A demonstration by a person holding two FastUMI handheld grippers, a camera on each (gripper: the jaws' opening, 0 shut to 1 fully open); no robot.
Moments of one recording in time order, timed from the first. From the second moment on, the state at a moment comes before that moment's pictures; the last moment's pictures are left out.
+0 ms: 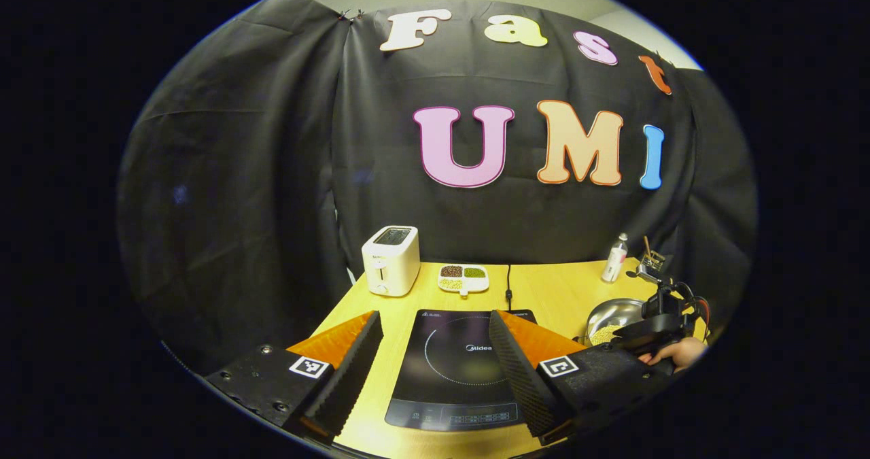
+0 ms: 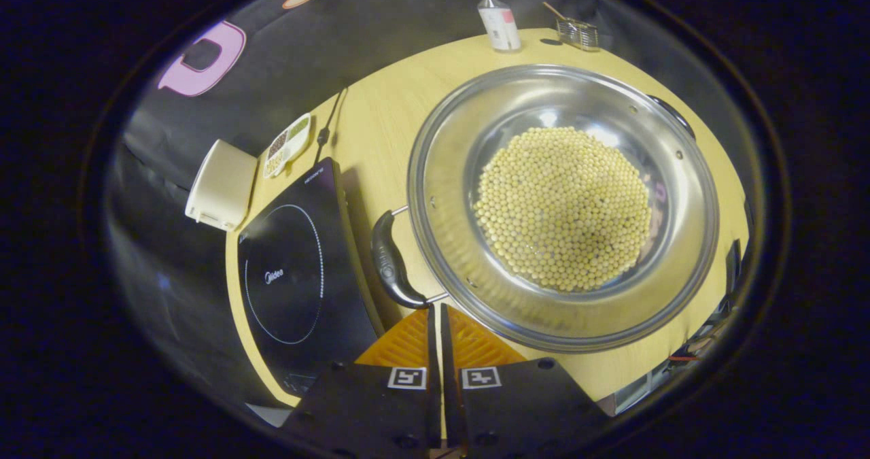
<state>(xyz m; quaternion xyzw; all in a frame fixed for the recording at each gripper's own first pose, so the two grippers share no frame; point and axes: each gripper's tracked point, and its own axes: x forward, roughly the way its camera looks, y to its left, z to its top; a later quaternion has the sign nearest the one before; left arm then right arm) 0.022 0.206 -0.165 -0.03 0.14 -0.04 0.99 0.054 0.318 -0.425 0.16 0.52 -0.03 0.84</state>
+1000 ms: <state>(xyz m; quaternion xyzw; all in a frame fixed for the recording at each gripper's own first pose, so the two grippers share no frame) 0.030 0.149 -0.188 -0.05 0.17 -0.15 0.97 0.016 0.257 -0.334 0.20 0.41 0.00 0.89</state>
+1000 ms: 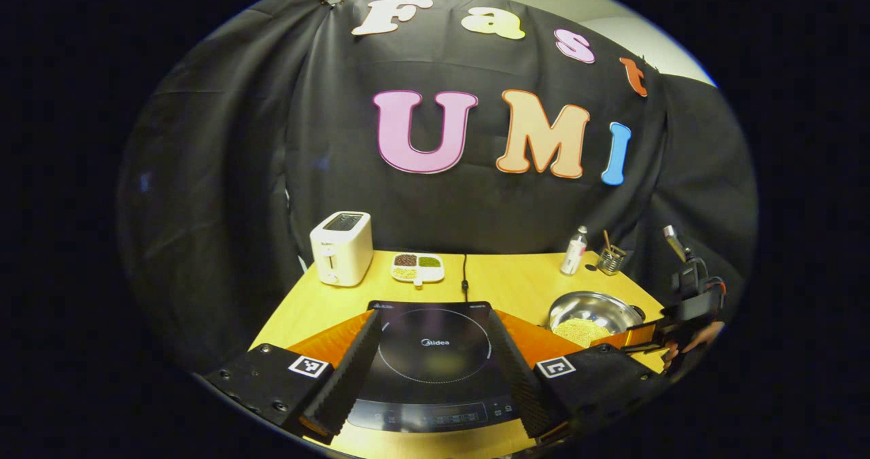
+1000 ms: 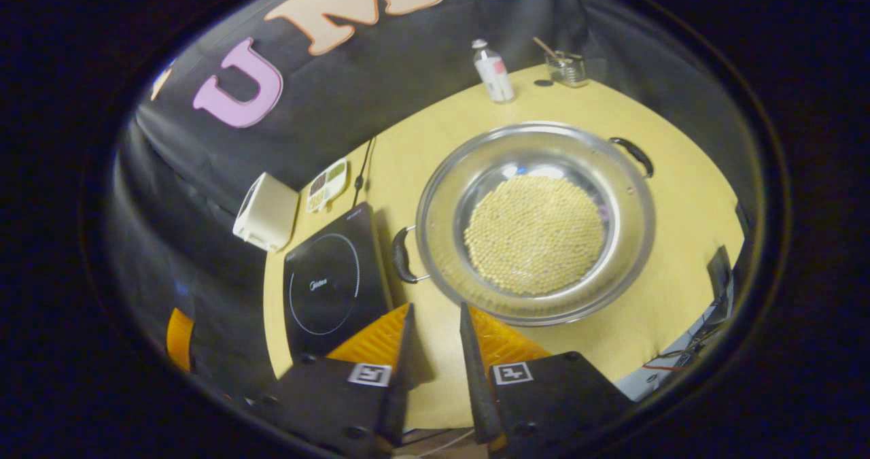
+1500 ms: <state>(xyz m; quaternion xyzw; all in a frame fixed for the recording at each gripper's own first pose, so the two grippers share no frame) 0.041 0.082 -0.217 -0.07 0.23 -0.20 0.95 0.012 0.131 -0.296 0.14 0.38 -0.09 0.91</state>
